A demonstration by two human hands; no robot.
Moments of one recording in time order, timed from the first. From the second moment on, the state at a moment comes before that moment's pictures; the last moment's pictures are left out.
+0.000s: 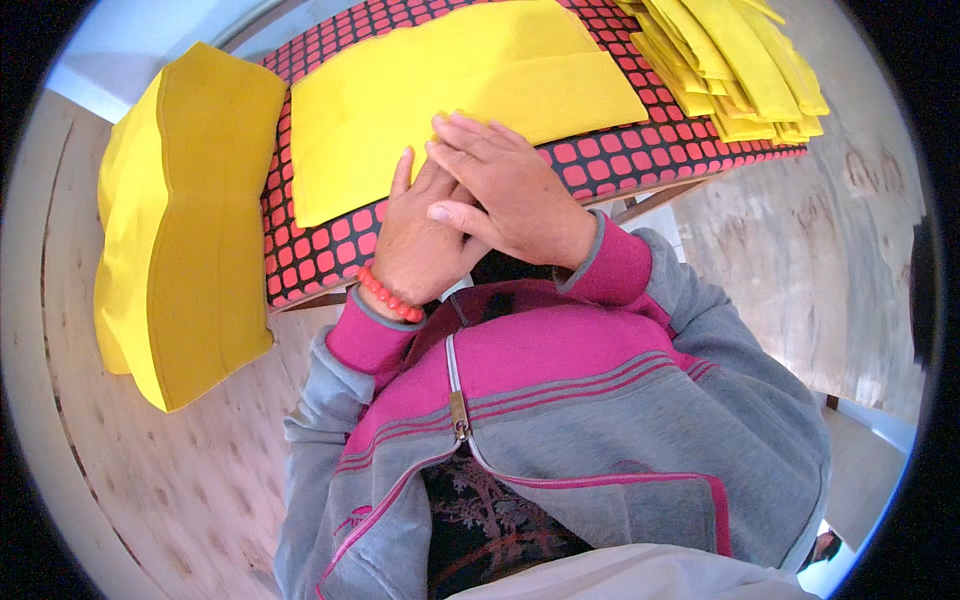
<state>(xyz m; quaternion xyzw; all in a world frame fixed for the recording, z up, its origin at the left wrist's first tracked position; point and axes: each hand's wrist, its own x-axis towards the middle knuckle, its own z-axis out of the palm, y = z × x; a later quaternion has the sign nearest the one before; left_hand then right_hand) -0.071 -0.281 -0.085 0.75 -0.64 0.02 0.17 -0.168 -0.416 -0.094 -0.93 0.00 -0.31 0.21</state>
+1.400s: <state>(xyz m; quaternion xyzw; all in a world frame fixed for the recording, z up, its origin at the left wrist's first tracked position) -0.046 -0.225 -0.067 0.82 -0.53 0.15 0.12 -0.248 -0.497 -0.081 -0.93 0.11 -0.34 0.04</state>
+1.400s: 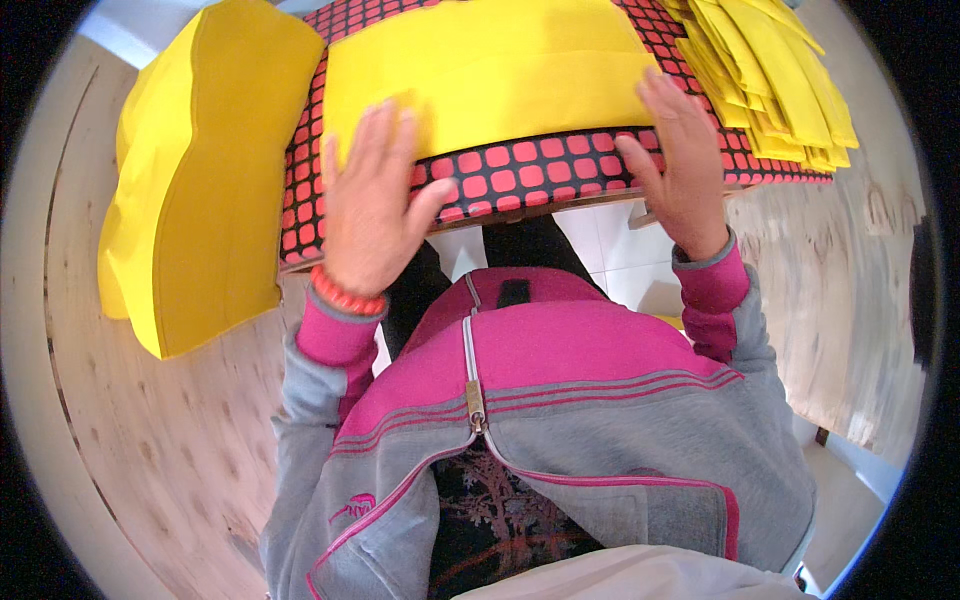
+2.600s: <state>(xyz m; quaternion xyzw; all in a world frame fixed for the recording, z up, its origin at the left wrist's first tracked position) -0.030 -0.305 -0.073 0.81 -0.54 0.22 0.08 -0.287 -0.529 -0.086 -0.96 0.01 -0.26 -0.04</state>
